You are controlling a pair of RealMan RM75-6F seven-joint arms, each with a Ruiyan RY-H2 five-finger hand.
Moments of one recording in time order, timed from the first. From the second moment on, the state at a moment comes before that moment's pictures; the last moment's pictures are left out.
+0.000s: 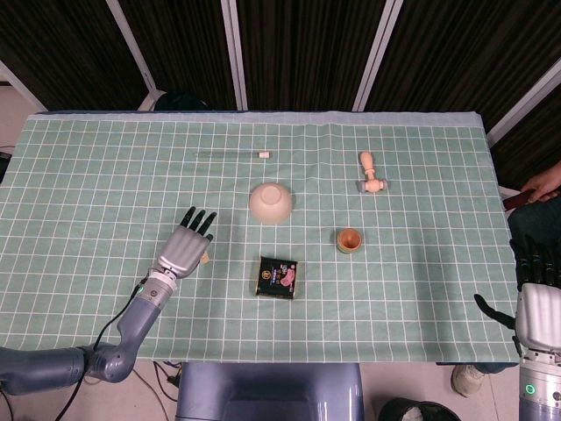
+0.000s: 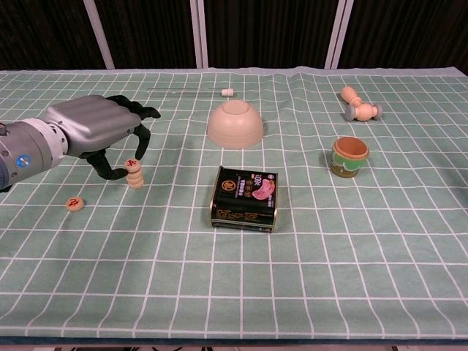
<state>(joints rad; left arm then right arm) -0.81 -1.58 -0.06 -1.49 0.97 1.04 0.83 0.04 -1.25 0.18 -1.62 -1.40 1.62 -0.18</state>
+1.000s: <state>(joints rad) -0.71 -1.45 -0.01 -1.59 1.08 1.15 0.71 0.04 -1.25 0.18 -1.62 -1.40 1.62 -0.18</state>
